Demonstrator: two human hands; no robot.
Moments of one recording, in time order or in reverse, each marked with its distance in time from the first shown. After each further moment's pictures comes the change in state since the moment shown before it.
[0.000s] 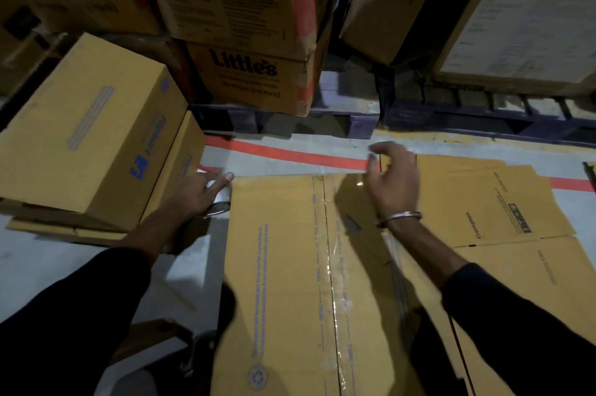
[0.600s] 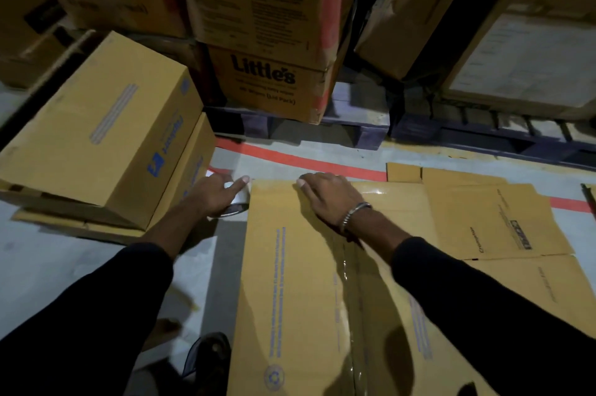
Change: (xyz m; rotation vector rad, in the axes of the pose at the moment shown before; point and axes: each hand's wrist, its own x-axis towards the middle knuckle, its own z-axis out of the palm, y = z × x) left_hand 0.014 -0.021 0.005 -0.031 -0.087 -0.176; right_hand -0.016 -0.055 0.080 -0.276 -0.715 -0.446
